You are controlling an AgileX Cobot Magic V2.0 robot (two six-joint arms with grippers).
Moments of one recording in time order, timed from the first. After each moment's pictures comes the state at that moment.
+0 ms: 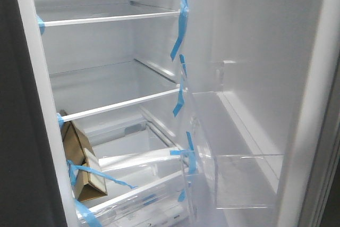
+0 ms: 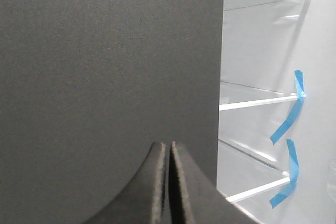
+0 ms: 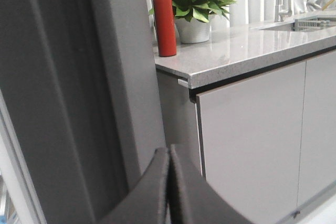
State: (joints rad) left arm 0.02 -0.01 0.00 -0.03 -0.13 -0.02; right arm -0.01 -0.01 0.01 0.04 0.03 0.05
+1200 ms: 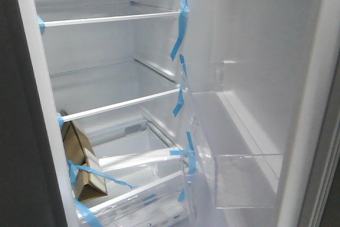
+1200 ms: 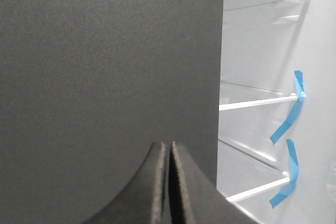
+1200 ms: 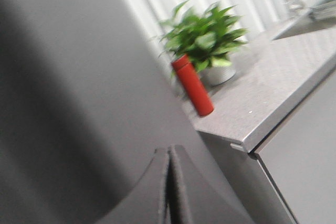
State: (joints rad) left arm 0.02 -0.01 0.00 -0.03 -0.13 -0.02; right arm -0.19 0.52 -0.70 0.56 0.17 0.04
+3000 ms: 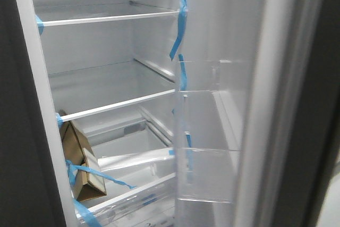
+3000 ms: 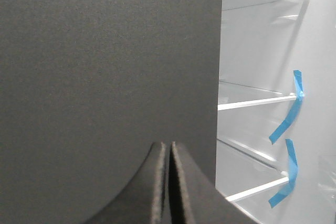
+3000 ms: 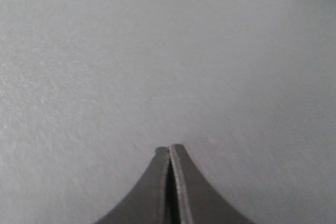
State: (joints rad) left arm 0.02 -0.01 0.00 -0.03 -0.13 -0.02; right arm -0.12 1.18 -1.09 1.36 0.48 -0.06
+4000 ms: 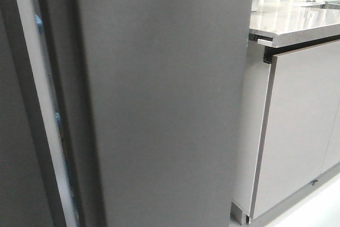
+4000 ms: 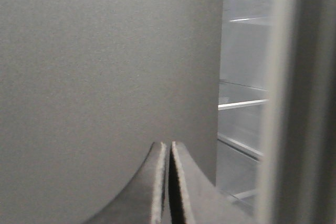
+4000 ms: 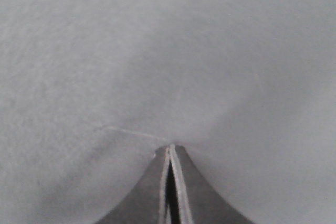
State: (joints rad) left arm 0.02 -0.01 0.00 -0.03 -0.13 -0.02; right arm 0.40 1.76 -1.67 0.83 0.24 -0.06
